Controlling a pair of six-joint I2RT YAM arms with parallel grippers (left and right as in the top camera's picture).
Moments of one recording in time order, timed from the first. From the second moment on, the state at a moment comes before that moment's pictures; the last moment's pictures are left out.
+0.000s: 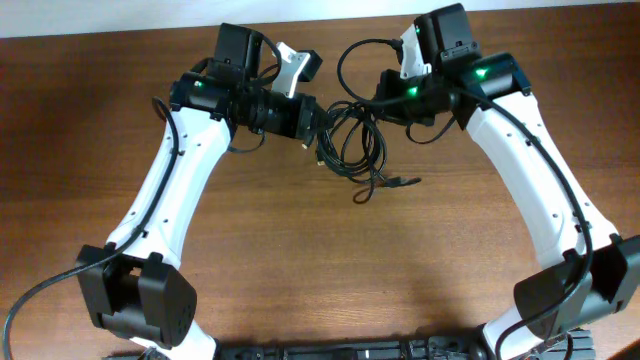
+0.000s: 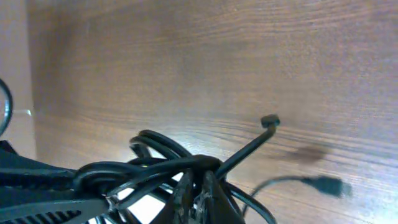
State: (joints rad) left arm -0.30 1.79 1.67 -0.92 0.77 -0.02; right arm 0.28 1.74 1.71 -1.00 -0.40 0.48
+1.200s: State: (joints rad) left arm -0.25 1.79 1.66 -0.84 0.76 -0.07; right arm 0.27 1.69 1.89 -1.27 -0.19 0.46
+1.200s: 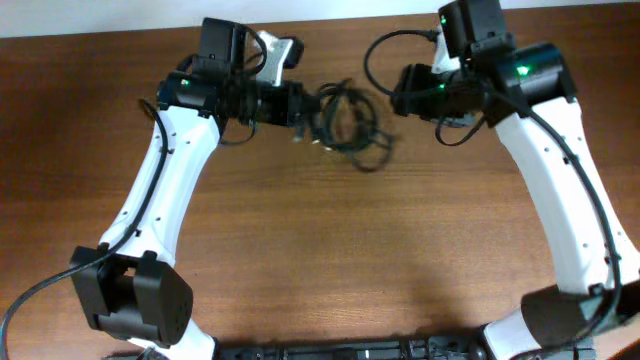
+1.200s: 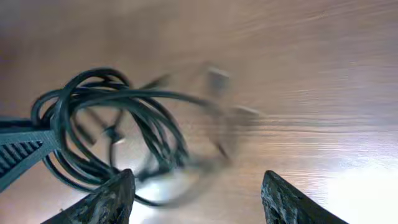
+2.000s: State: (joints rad) left arm -0.34 1.79 1.66 -0.93 0.52 -0.28; right arm 0.46 1.93 1.89 -1.09 -0.24 0.50
